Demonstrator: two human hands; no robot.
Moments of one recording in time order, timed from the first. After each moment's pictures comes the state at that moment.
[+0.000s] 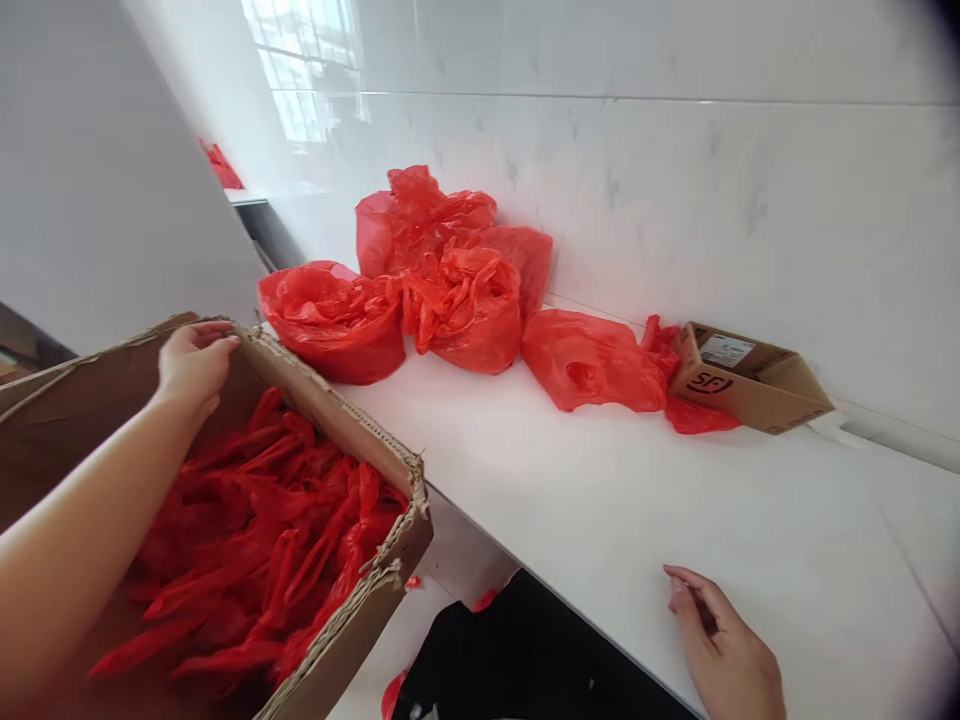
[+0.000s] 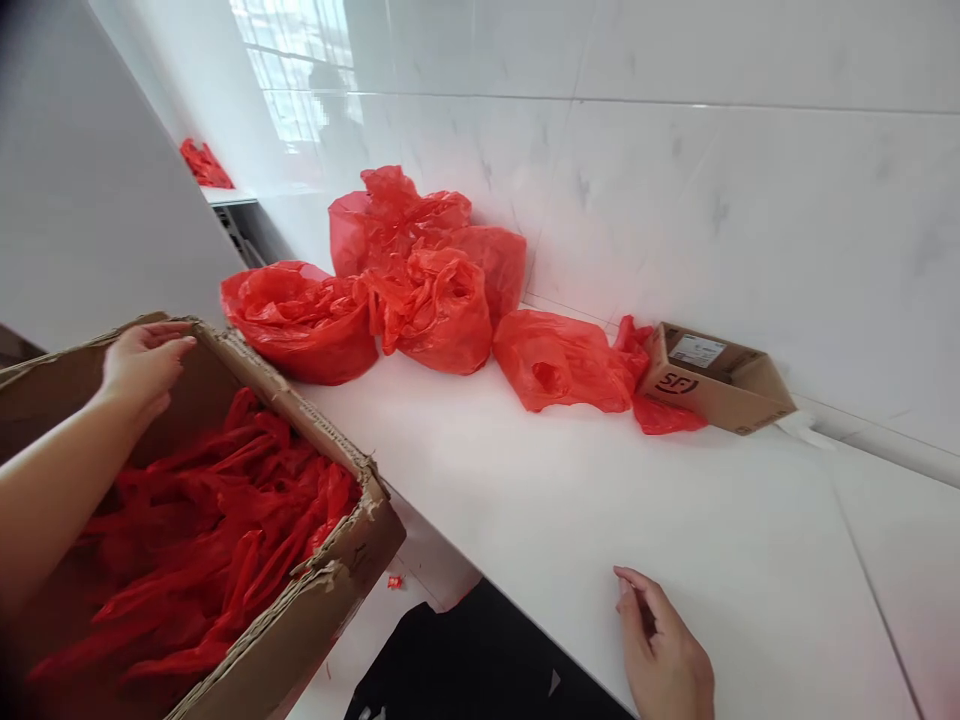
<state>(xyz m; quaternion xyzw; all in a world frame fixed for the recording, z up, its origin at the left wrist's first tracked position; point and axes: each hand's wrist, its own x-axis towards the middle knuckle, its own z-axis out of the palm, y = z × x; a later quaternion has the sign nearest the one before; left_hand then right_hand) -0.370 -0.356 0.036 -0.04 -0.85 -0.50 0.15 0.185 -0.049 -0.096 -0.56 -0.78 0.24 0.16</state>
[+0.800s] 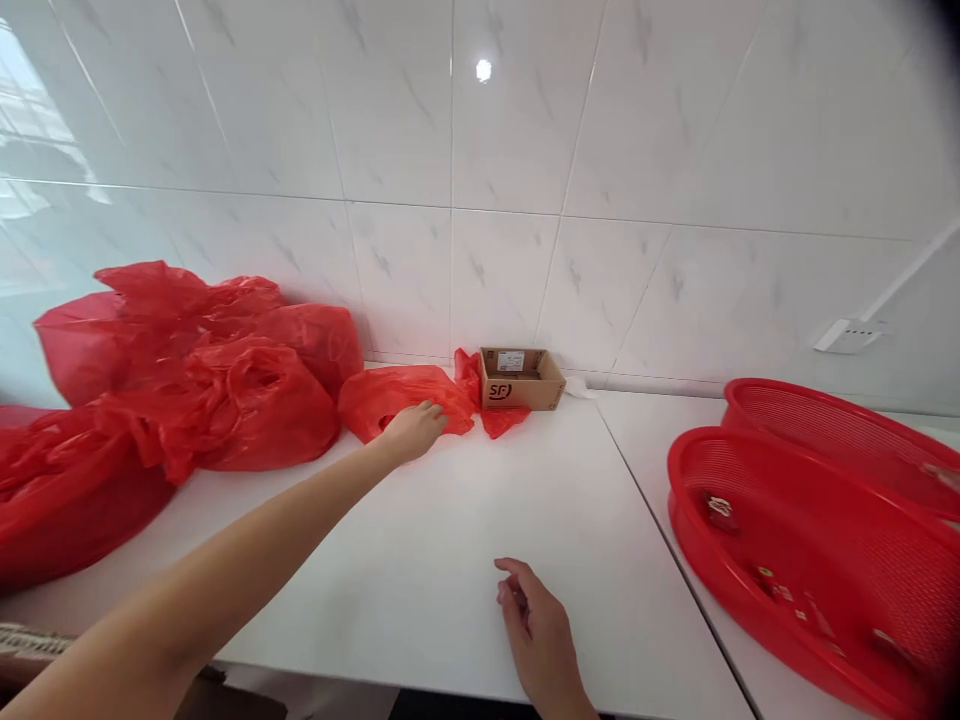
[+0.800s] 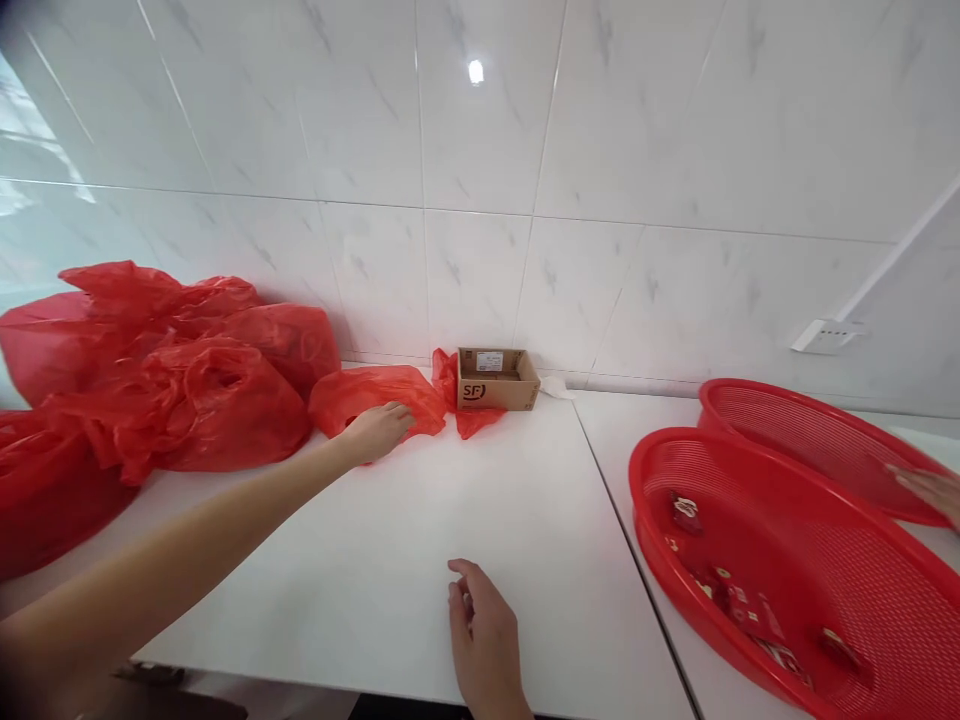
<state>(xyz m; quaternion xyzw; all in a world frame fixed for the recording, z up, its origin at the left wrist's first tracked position) -0.102 0.048 0.030 -0.71 -0.70 -0.03 0.02 0.177 -0.062 -0.094 -0.43 -0.74 0.38 0.35</state>
